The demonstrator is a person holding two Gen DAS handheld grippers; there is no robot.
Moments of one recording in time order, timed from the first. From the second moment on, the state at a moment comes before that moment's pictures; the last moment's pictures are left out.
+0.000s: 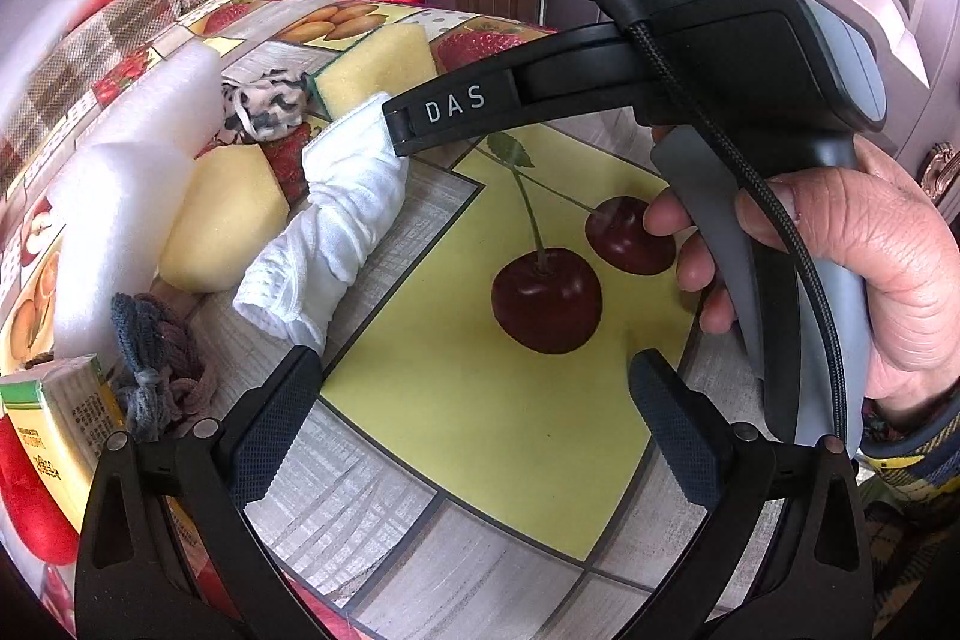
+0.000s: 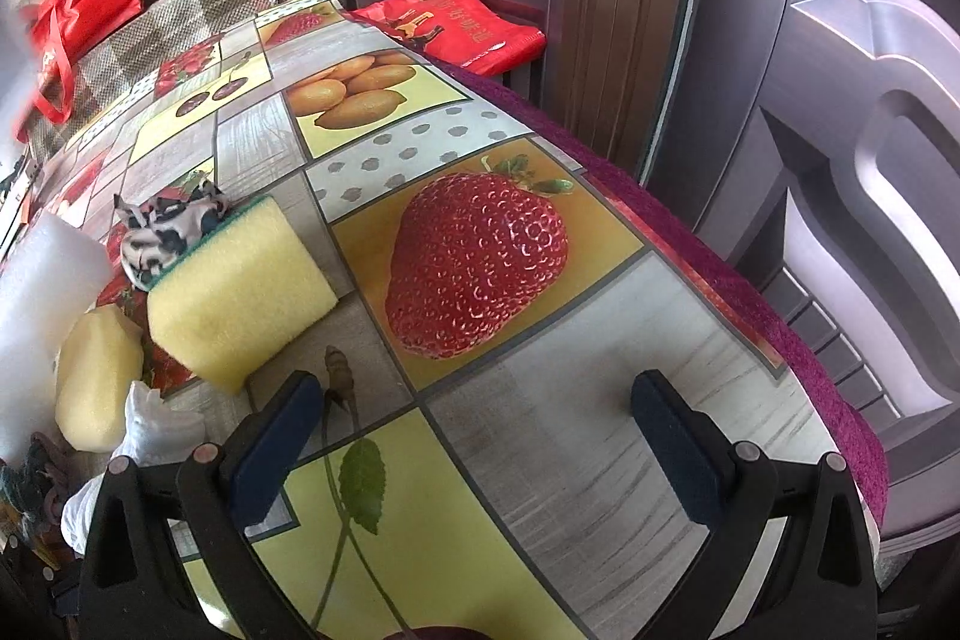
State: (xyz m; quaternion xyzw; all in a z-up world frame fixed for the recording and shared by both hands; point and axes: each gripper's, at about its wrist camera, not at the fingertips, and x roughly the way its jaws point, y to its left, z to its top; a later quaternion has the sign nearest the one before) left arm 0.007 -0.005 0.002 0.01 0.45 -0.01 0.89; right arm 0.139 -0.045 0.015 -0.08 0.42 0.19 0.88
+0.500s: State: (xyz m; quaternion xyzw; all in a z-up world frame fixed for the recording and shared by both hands) left arm 0.007 -0.005 0.002 0.01 0.45 -0.01 0.89; right arm 0.137 -0.038 0.015 -0.08 0.42 0.19 0.88
